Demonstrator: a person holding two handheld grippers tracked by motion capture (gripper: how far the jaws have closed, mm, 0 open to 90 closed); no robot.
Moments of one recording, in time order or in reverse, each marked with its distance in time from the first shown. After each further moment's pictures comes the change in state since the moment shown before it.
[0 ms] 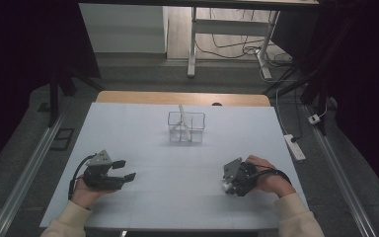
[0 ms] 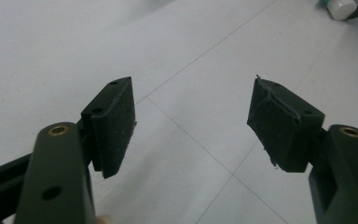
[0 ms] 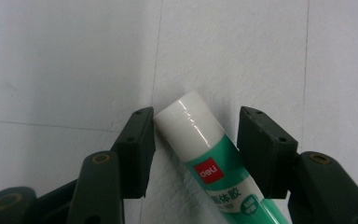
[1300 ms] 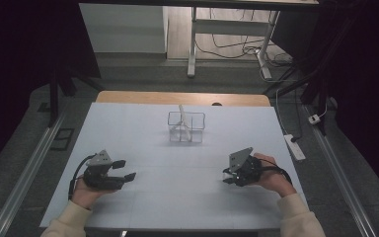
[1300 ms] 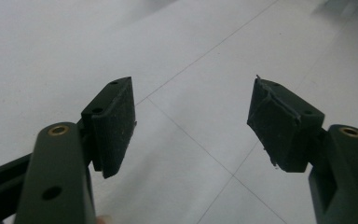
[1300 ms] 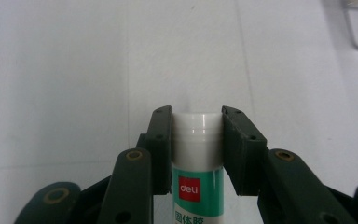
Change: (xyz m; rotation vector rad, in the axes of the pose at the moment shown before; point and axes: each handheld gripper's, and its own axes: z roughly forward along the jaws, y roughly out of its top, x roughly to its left) left arm 0.000 0.000 0.000 -0.003 0.003 -0.002; right arm -0.010 -0.004 -0.022 -0.162 -0.065 0.147
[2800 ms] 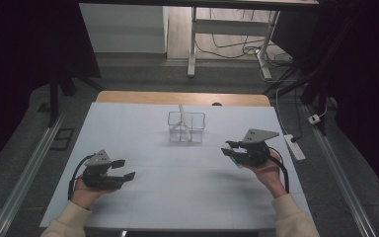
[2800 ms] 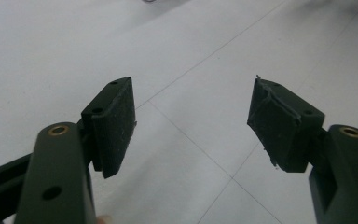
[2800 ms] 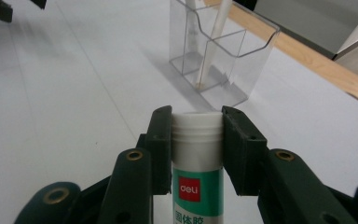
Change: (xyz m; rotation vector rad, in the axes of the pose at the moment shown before) left arm 0.000 0.000 -0.003 -0.018 0.005 -0.011; right arm -0.023 0.002 -0.031 -0.413 -0.300 0.426
